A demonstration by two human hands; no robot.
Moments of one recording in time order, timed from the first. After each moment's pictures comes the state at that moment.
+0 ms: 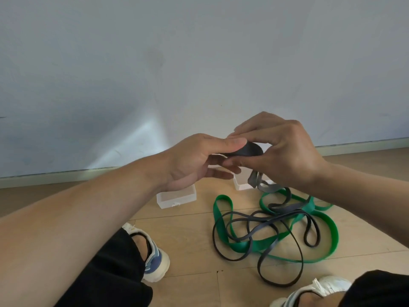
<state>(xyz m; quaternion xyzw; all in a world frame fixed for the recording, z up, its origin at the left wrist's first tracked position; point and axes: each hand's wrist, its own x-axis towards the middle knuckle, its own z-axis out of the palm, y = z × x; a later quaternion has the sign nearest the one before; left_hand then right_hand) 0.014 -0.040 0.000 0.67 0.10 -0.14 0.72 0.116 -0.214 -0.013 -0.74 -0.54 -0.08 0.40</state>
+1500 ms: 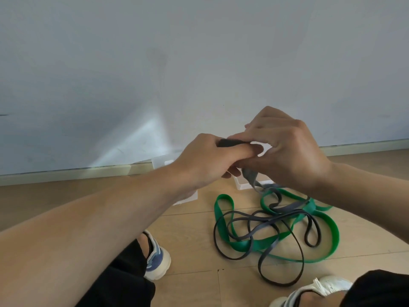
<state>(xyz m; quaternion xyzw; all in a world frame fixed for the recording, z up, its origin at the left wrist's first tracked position) 0.009 -0.064 -0.001 0.79 0.14 -0.01 0.60 0.112 -0.210 -0.010 -0.71 -0.59 -0.15 0.36</state>
